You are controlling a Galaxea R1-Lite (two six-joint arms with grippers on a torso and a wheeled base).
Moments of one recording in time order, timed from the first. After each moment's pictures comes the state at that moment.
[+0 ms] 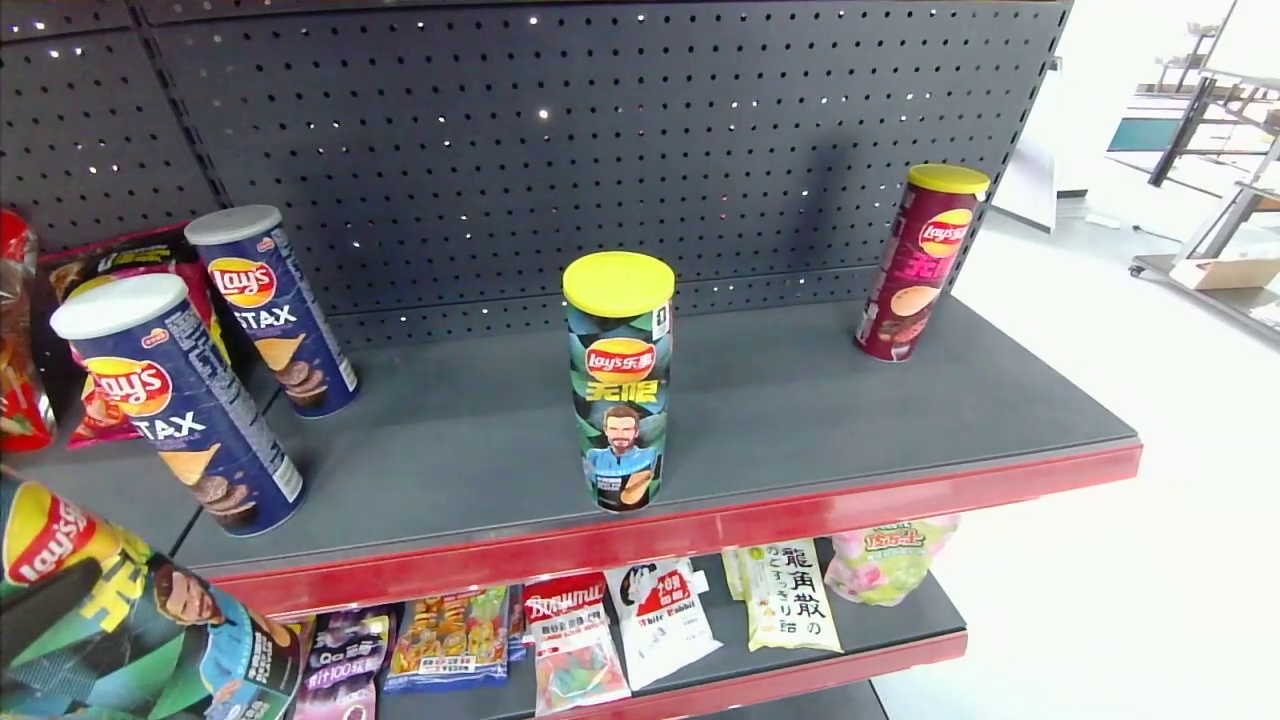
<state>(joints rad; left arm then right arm) 0.12 0.65 -0.51 0.00 -0.55 0.09 0.00 0.00 0.00 0.00 -0.02 0.00</state>
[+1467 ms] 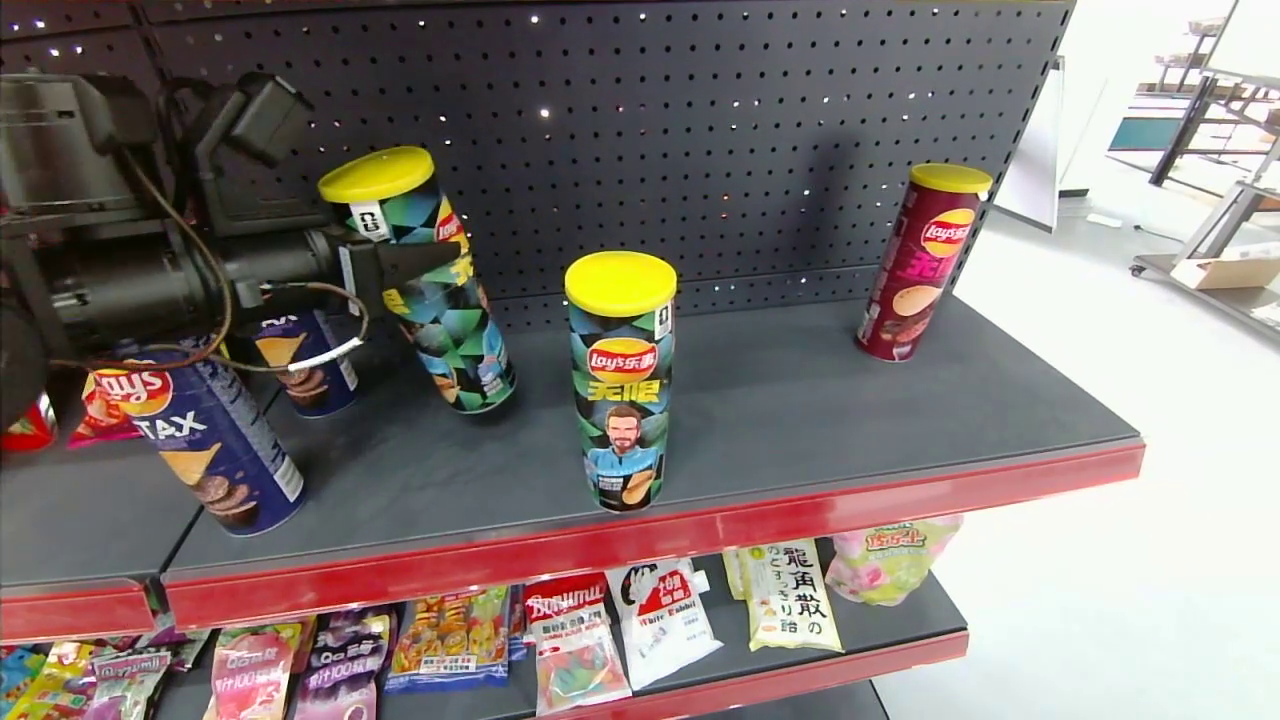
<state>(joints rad) -0.19 1.61 -1.09 -0.40 -0.46 0.10 0.00 0.00 0.00 0.00 -0.02 0.00</state>
